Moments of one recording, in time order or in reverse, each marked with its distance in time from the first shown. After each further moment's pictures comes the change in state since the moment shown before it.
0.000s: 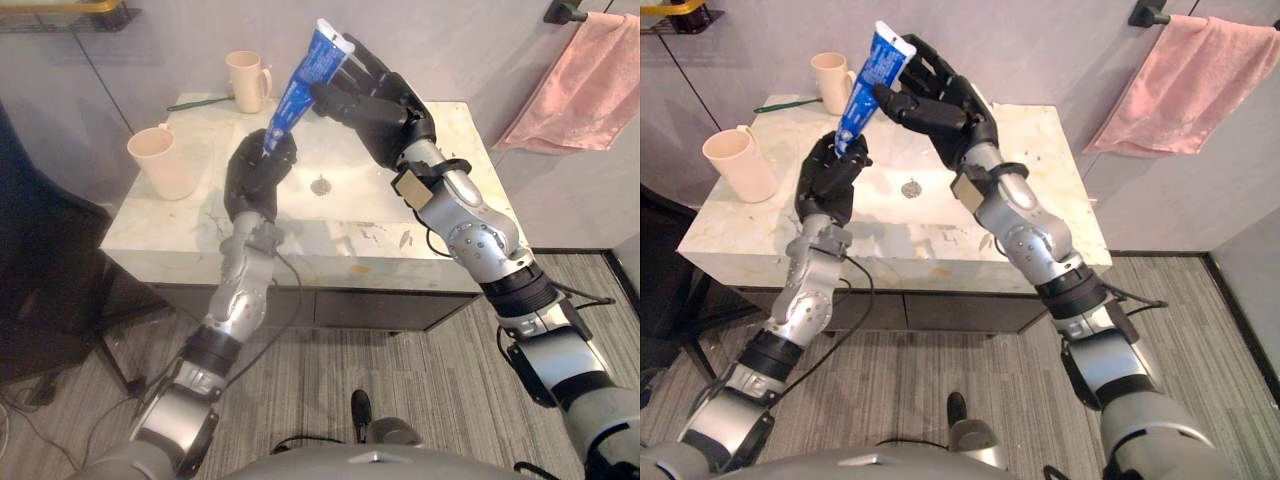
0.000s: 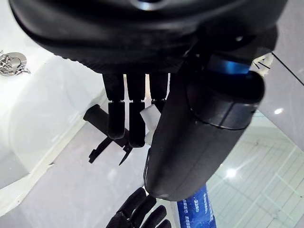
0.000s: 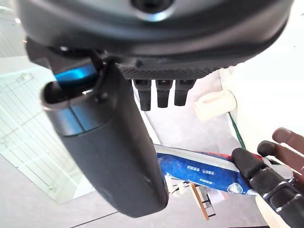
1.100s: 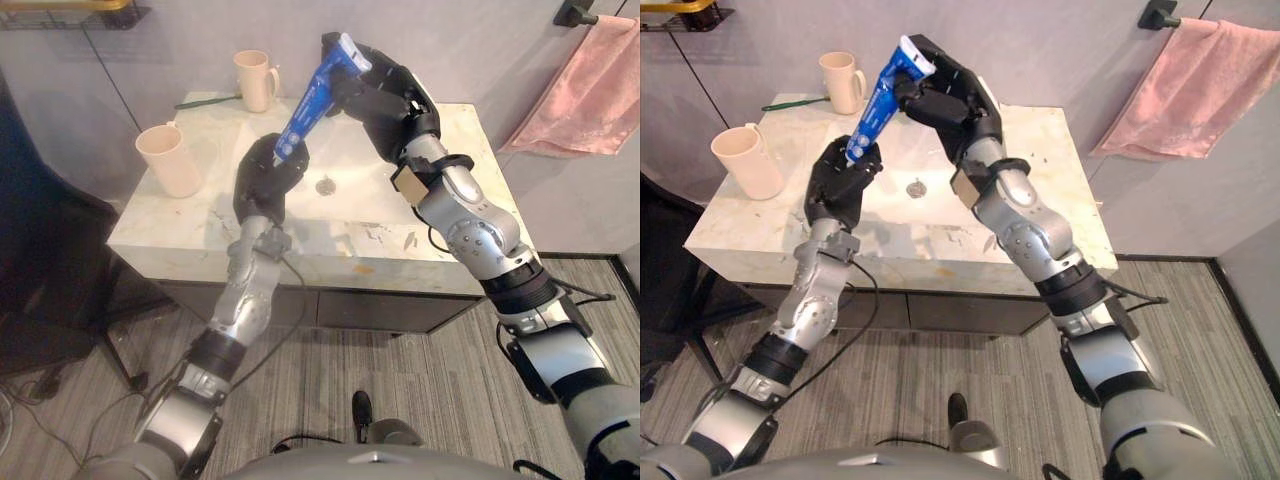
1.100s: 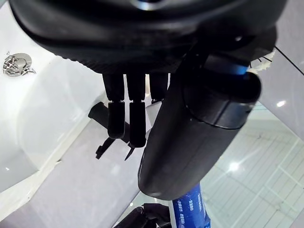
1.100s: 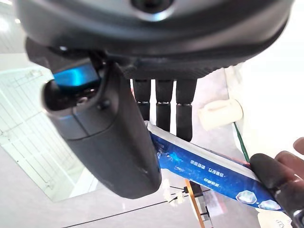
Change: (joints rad) left arm 0.011 -0.019 -0.020 0.007 0.039 0.003 -0.030; right arm -0.020 -0.001 0.002 0.005 -0.077 -0.003 -0.045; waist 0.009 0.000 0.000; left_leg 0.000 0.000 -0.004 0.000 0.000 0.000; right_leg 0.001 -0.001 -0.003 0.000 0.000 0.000
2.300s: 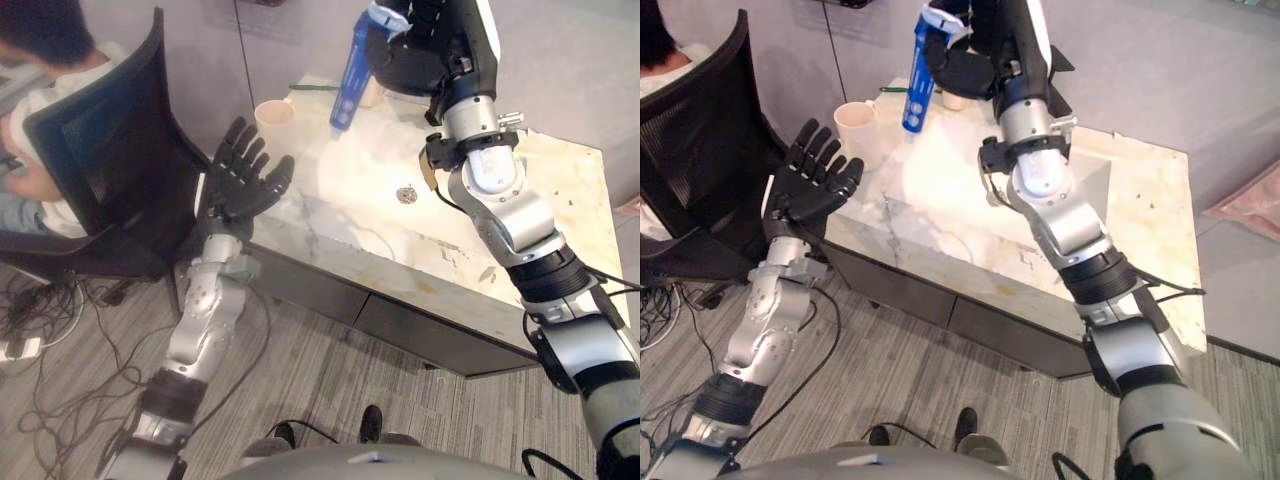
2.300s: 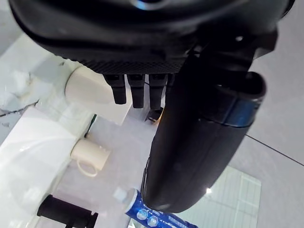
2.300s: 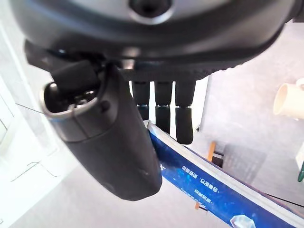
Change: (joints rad) left arm 0.233 0.144 0.104 -0.271 0.152 0.079 -0.067; right arm -0.064 -0.118 -0.014 -0.001 -0.589 -0.126 -0.057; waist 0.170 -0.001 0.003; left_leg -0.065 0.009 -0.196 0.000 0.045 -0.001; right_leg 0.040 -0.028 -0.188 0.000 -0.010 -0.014
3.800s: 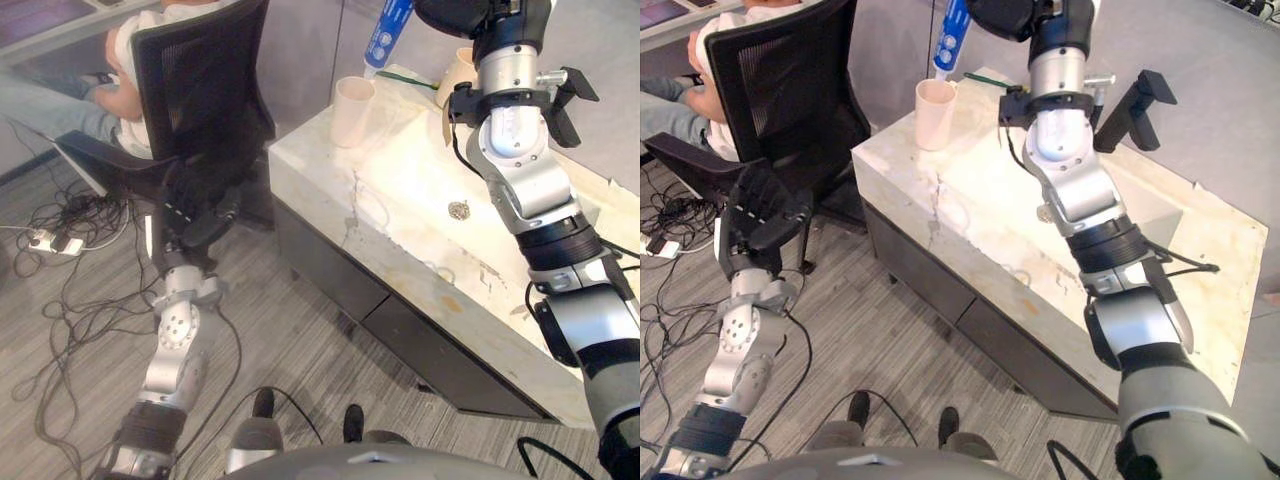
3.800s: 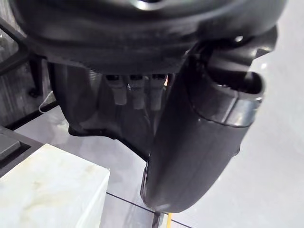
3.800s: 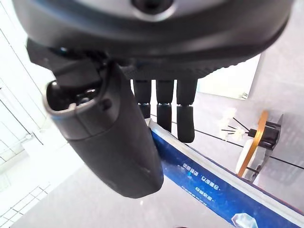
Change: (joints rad) left arm 0.157 0.017 0.091 0.043 0.090 -0.057 0.175; right arm -0.133 -0.016 -0.028 0.159 -0.077 -0.092 -0.112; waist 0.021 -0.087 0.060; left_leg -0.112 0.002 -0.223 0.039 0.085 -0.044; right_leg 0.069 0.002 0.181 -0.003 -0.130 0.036
